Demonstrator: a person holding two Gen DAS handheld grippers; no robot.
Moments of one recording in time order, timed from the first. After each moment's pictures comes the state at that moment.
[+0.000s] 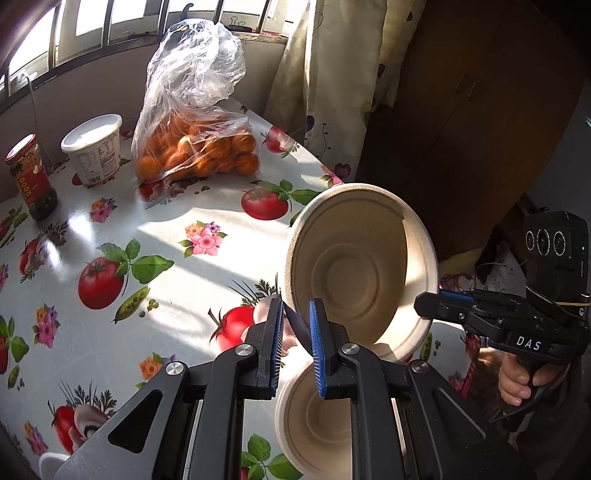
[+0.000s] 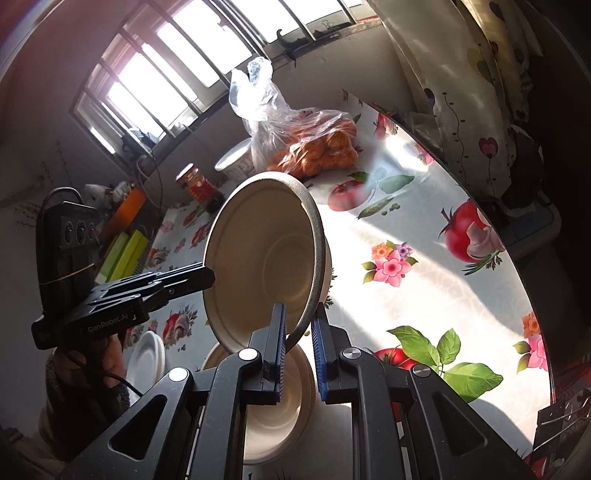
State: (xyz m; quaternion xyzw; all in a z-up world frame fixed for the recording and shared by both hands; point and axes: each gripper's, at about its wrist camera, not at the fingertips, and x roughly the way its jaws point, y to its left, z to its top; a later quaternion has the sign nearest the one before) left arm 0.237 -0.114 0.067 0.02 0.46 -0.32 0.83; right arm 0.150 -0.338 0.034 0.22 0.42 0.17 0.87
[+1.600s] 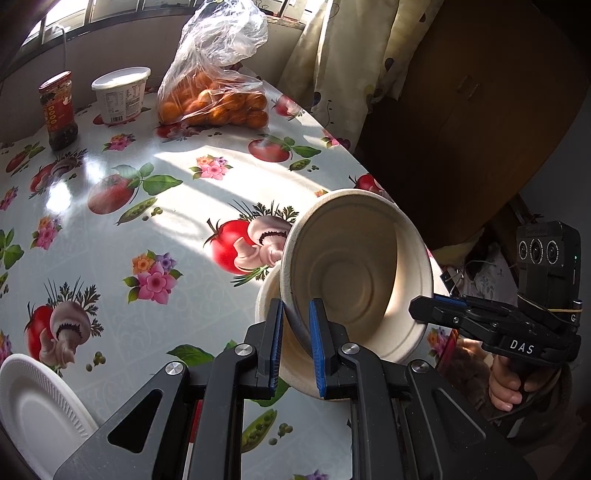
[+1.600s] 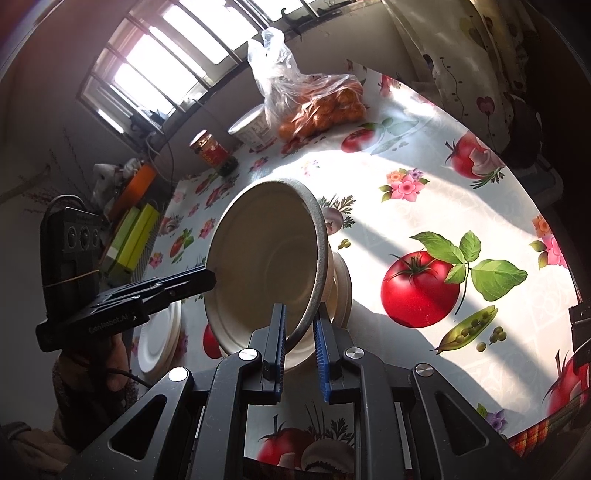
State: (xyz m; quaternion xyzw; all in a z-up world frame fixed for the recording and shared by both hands) left arm 0.168 -0.082 0.047 -0.02 0.50 -0.30 0.81; right arm 0.087 -0.311 0.017 0.23 0.45 0.18 0.84
